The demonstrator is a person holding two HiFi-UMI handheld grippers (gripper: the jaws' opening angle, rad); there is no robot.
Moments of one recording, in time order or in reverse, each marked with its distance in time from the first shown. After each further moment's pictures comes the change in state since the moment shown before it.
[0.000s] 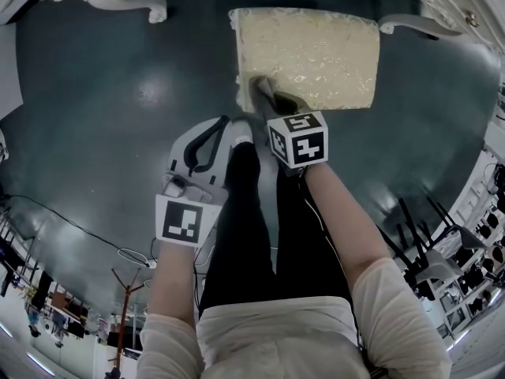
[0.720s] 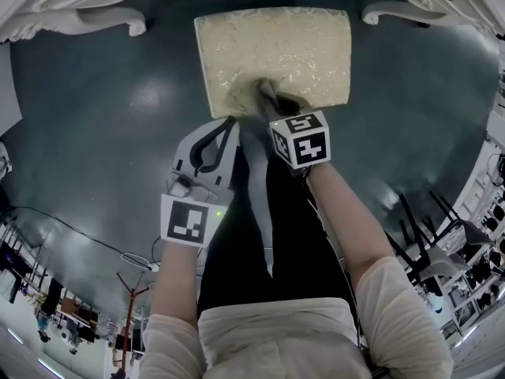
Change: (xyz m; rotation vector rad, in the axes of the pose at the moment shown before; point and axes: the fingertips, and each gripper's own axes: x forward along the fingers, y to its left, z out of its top) left arm 0.061 -0.069 0.011 0.022 0.017 -0.061; right arm -0.035 -0.079 -0.017 -0.007 0.007 -0.014
